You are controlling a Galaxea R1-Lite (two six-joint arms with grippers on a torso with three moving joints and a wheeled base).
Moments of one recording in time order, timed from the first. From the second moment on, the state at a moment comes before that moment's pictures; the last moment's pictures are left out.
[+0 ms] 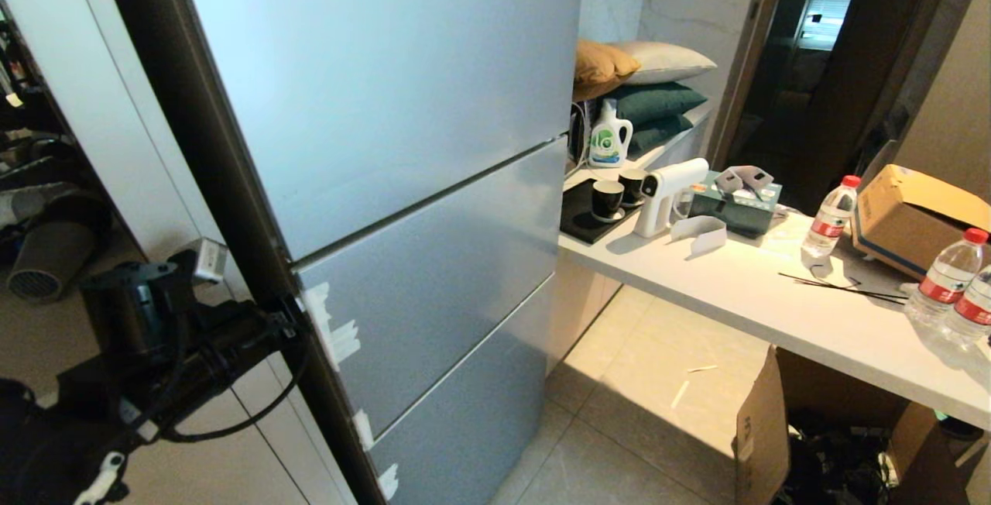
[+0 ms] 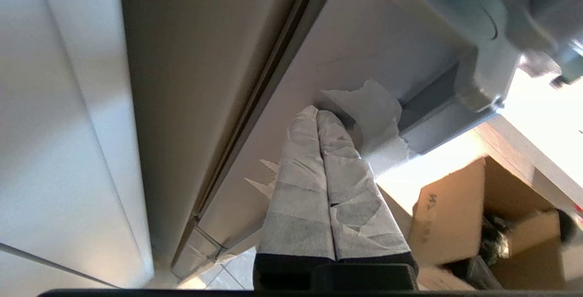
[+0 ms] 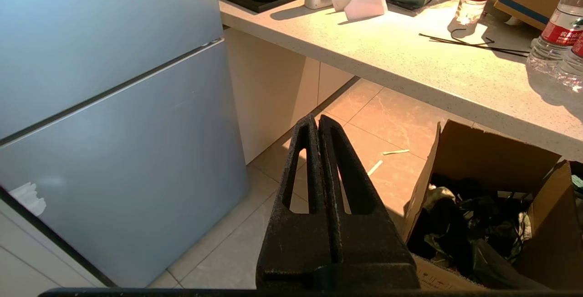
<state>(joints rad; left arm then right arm) -0.20 1.74 -0.44 -1.06 0.00 -0.34 0.01 0.00 0.00 0.00 0.00 0.03</state>
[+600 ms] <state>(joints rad) -0.21 1.72 -0.38 -1.06 -0.03 -0.32 0.01 0.00 0.00 0.00 0.00 0.03</state>
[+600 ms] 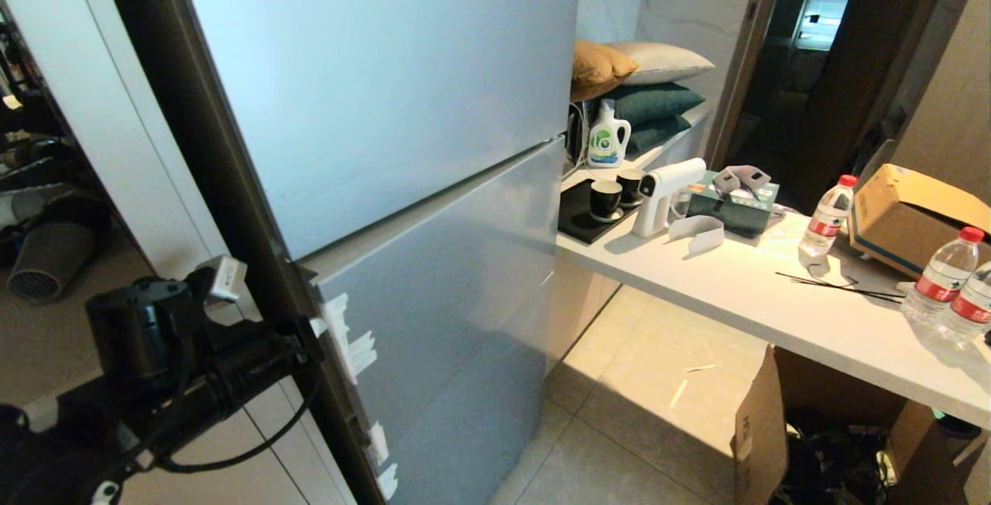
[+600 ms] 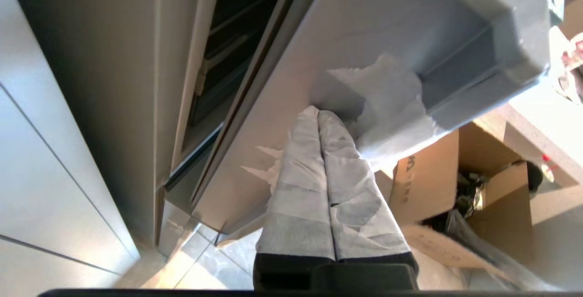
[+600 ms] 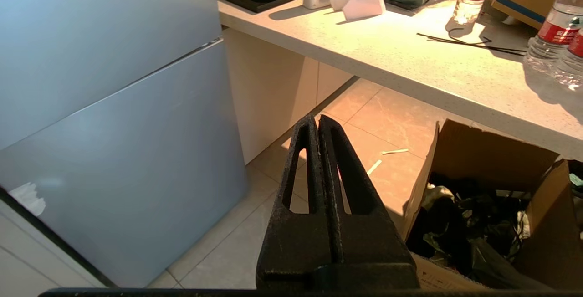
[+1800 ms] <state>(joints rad) -0.31 1.60 -0.30 -1.06 0.11 -0.21 0.01 0.00 0.00 0.00 0.00 0.03</state>
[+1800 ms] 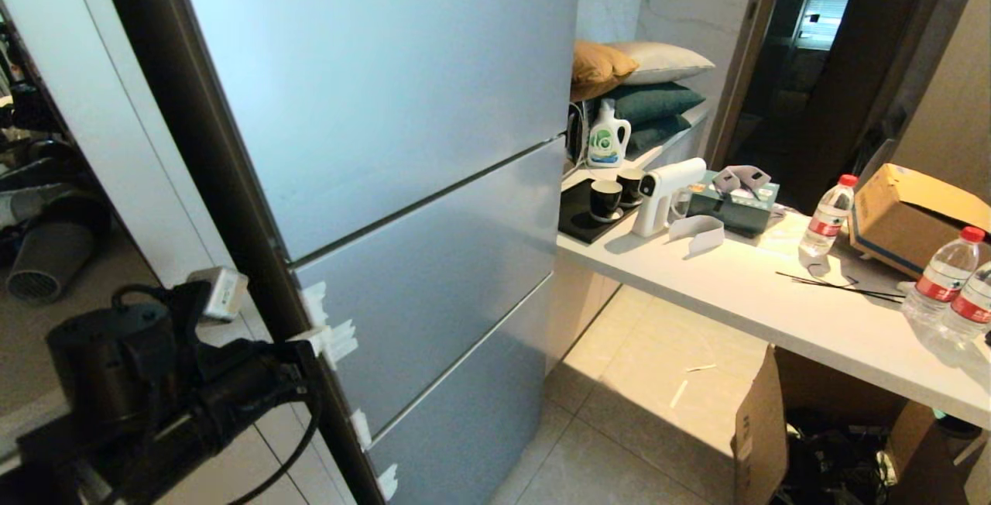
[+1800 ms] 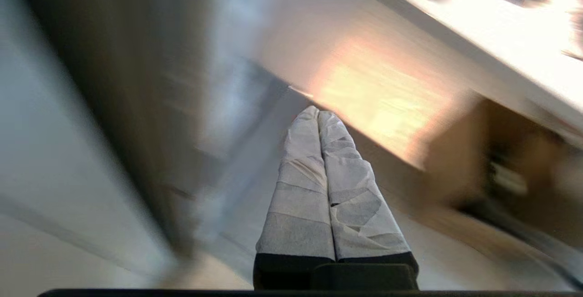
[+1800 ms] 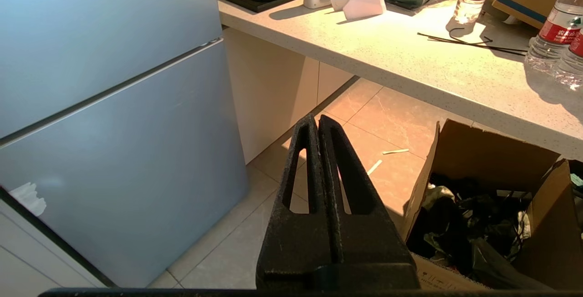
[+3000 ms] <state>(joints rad) -0.22 1.73 -0.40 -1.15 0.16 -0.13 0.01 0.00 0.00 0.00 0.00 0.03</state>
